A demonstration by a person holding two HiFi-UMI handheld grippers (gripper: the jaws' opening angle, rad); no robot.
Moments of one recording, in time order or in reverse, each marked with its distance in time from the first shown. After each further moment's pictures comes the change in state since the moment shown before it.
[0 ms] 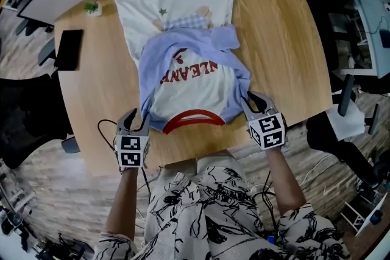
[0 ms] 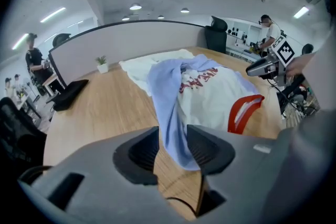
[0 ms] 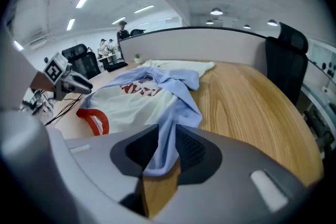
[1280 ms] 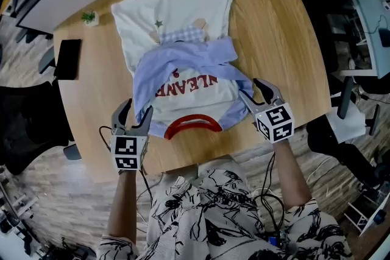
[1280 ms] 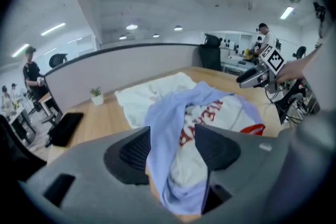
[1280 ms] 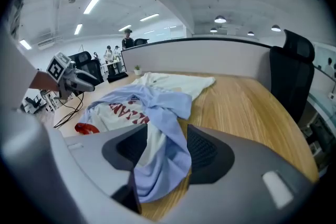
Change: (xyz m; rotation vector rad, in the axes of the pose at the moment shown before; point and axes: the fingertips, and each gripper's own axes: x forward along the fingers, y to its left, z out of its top) left arm -0.008 0.002 0.106 0.065 -0.195 -0.021; right arm 0.002 -0.034 0.069 -0.029 -0.089 0.049
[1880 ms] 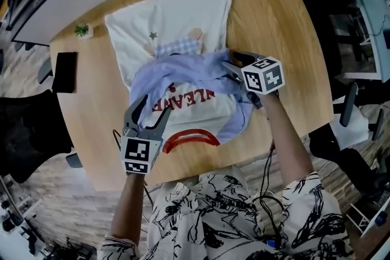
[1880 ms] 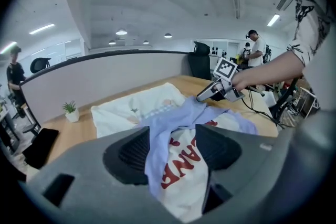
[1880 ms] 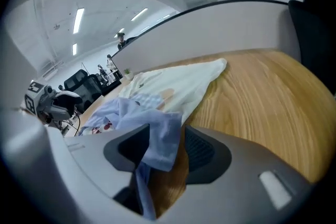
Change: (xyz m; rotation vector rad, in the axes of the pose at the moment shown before) left arm 0.058 -0.040 0.068 0.039 -0.076 -0.125; right arm 0.136 -0.061 0.050 0.192 0.122 0.204
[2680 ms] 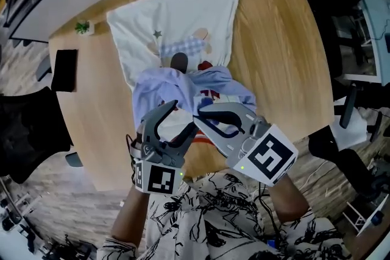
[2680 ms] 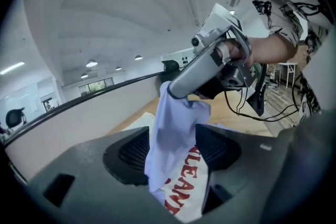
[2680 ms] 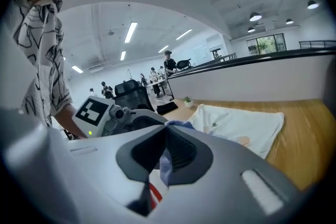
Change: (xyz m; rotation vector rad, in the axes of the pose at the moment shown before) left arm -0.026 -0.071 0.074 0.340 -0.204 -0.132; right arm -0.114 0.256 0.072 -0.327 -0.244 0.350
